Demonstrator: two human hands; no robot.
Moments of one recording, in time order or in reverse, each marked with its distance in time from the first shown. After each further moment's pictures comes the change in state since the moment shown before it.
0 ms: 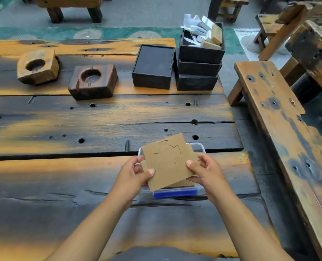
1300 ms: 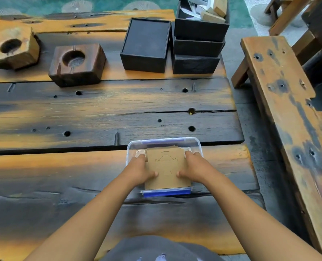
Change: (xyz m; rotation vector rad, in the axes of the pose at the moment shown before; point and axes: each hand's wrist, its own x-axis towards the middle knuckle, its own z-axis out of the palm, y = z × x) left_hand 0.088 -0.028 0.037 0.950 -0.126 -0.238; right_hand 0.087 0.022 -0.013 -1.264 -0.244 0.172
